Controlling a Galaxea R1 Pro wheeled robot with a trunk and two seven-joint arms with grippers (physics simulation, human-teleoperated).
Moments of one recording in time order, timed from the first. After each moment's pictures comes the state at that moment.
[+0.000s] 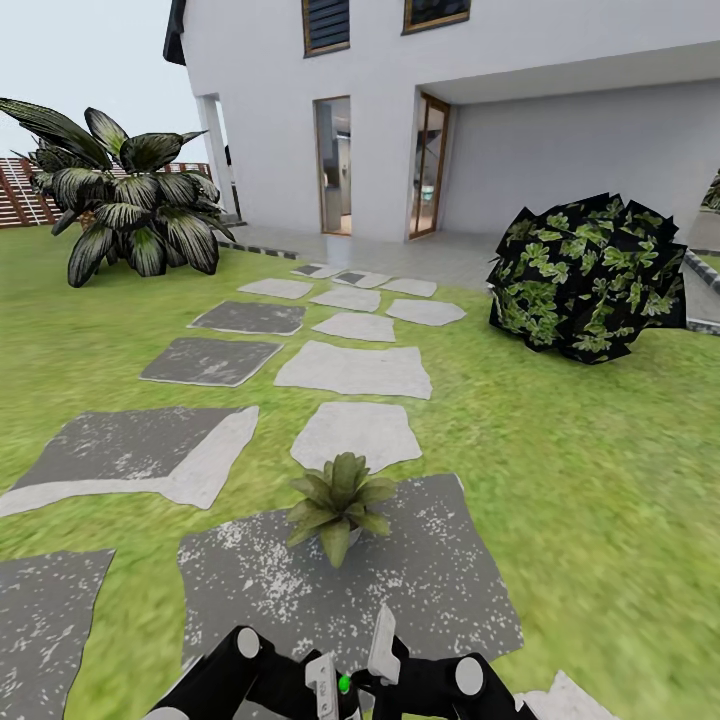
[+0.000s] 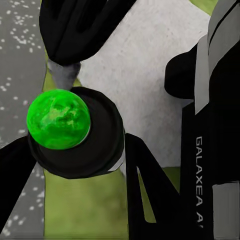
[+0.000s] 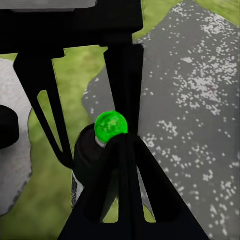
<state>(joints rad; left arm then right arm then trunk) -0.48 -0.10 -0.03 -0.49 -0.80 -0.17 -1.07 -0.29 0.08 0.23 -0.83 0.58 -0.16 0.82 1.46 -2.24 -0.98</state>
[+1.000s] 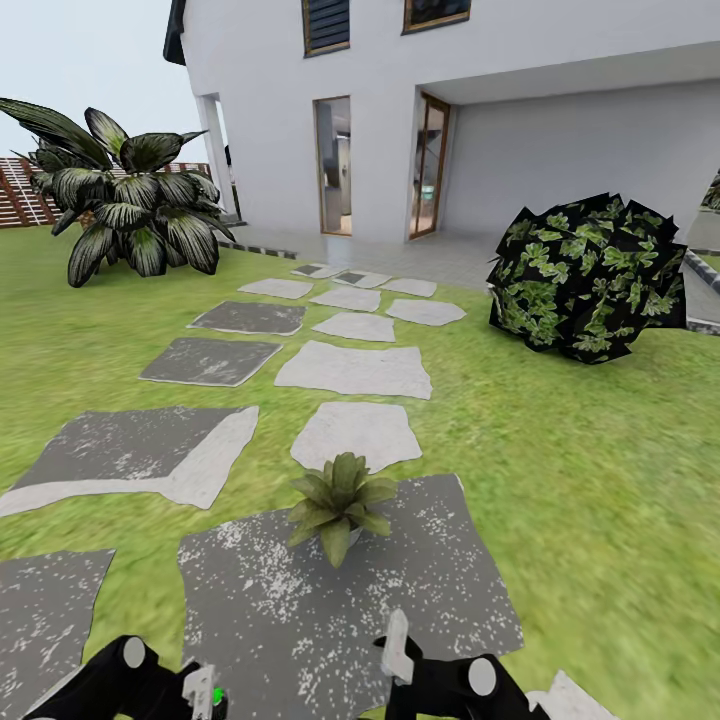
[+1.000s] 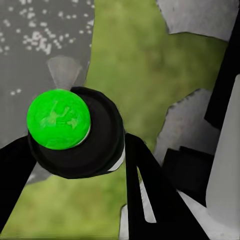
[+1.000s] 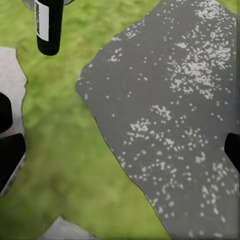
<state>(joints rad) -0.47 0.23 -0.02 -0.47 -0.83 -0.15 -1.06 -0.29 0.04 0.22 -0.83 0.58 -0.16 0.81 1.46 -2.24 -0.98</state>
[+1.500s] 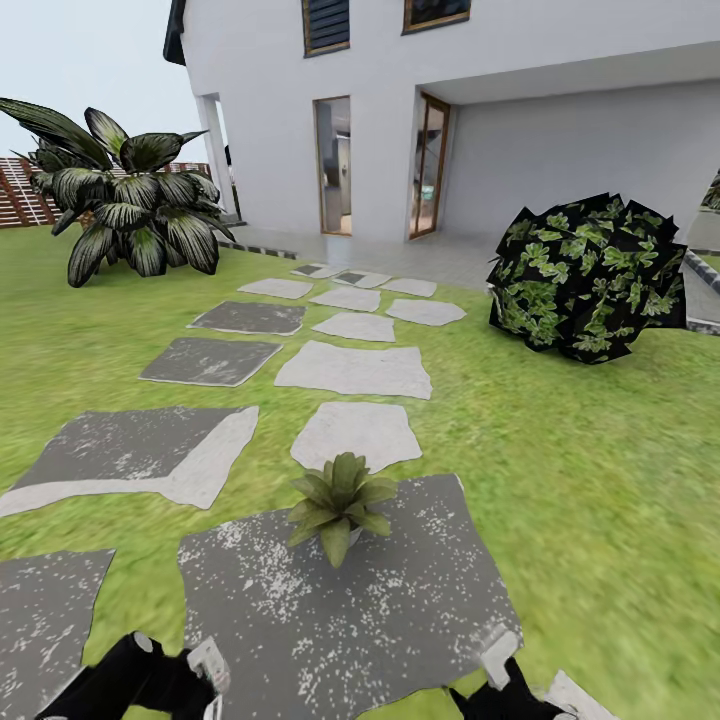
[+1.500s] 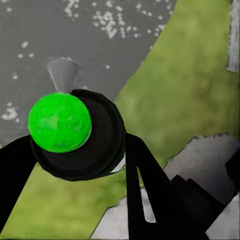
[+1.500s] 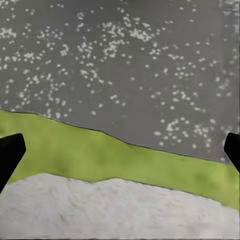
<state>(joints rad) -0.47 0.19 0.06 -0.47 -0.70 0.18 -0.85 -0.29 -0.03 -0.23 -0.54 0.57 -0.18 0.43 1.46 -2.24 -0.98</state>
